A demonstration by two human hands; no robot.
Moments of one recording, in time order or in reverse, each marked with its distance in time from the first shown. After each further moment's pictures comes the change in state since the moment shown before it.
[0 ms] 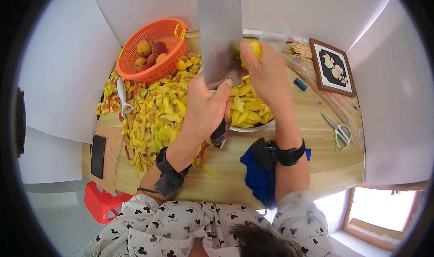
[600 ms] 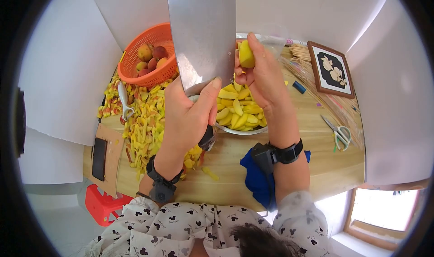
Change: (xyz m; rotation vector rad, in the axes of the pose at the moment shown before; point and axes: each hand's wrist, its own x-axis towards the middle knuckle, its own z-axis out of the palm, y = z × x) left_hand -0.016 0.039 -0.005 -0.006 0.090 0.106; right_hand 0.006 -0.001 0.005 0.998 -0.218 0.310
